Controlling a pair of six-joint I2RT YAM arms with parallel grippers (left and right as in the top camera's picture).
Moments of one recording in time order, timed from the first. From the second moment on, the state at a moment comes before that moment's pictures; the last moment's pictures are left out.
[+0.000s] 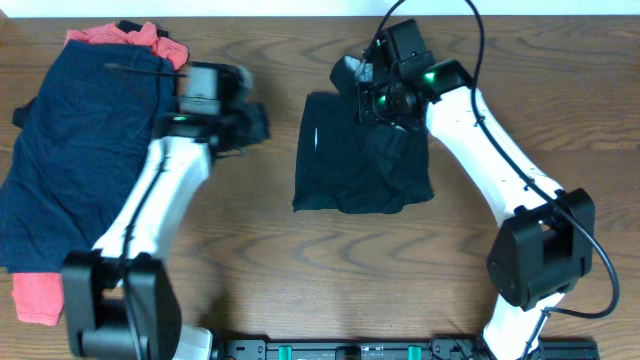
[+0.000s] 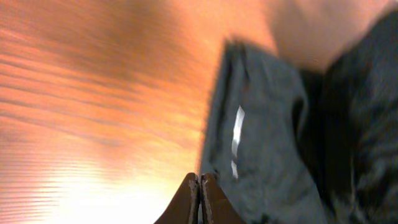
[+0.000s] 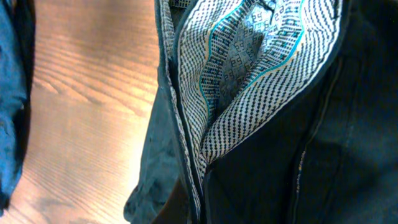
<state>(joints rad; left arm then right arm) -0.08 1.62 1.22 -0.55 0.28 -0.38 0.42 1.96 1.71 -0.82 -0.23 0.36</state>
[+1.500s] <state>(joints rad) 0.00 1.61 1.22 -0.64 0.23 -0.33 0.68 2.06 1.57 -0.87 -0.15 0.26</state>
